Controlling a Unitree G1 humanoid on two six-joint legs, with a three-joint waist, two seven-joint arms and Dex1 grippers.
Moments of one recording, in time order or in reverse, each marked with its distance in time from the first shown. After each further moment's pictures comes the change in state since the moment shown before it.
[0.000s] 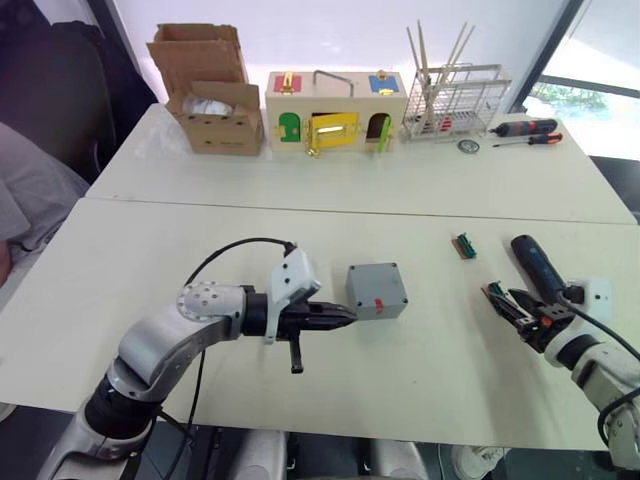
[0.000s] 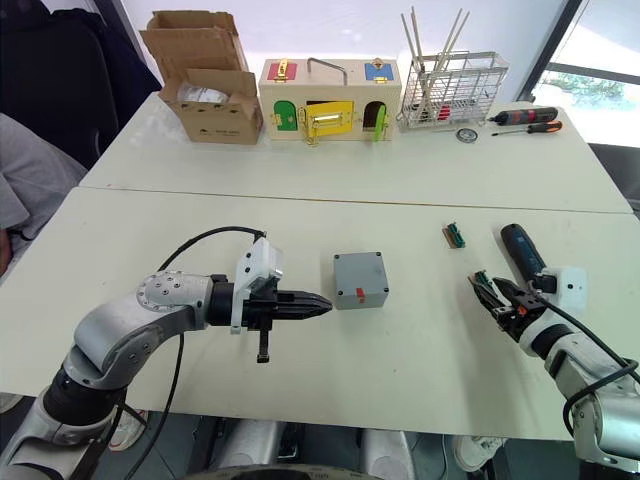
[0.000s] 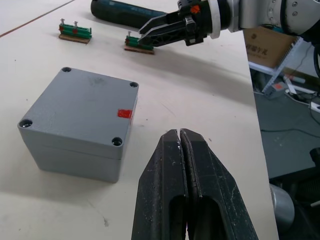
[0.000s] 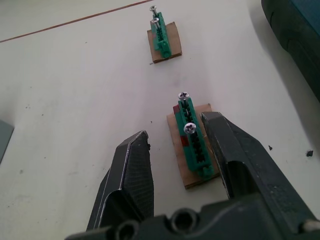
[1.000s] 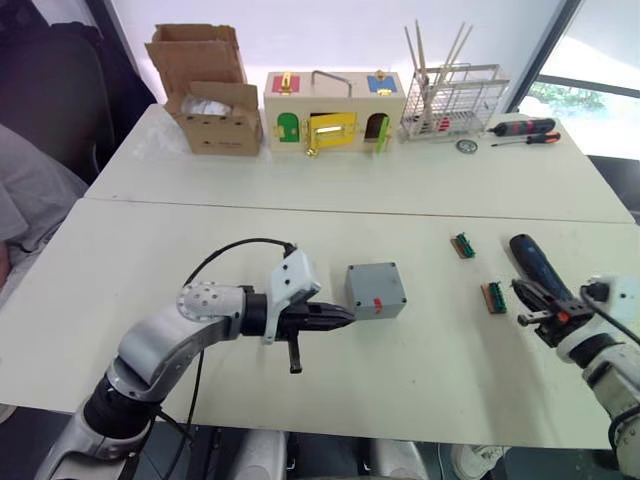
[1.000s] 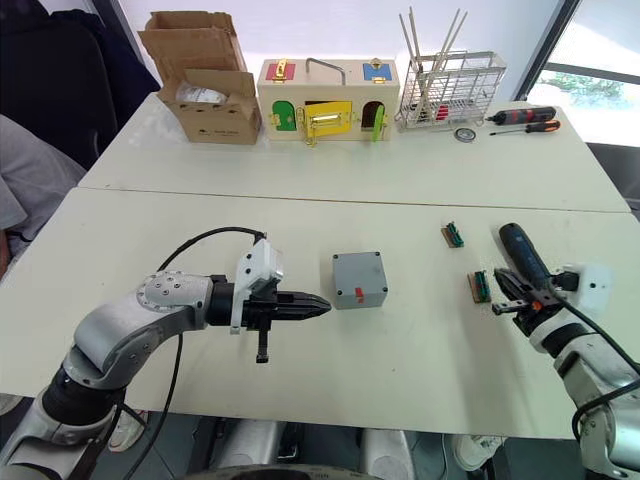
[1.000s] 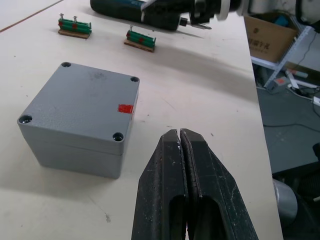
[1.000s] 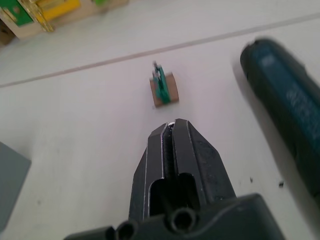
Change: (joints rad) left arm -0.009 0.002 -0.001 0.026 0.017 -0.006 -0.021; right arm 0.026 0.030 -0.095 -0.149 0.070 -0.030 -0.060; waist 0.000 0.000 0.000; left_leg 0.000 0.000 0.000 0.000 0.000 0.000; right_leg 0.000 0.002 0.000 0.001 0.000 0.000
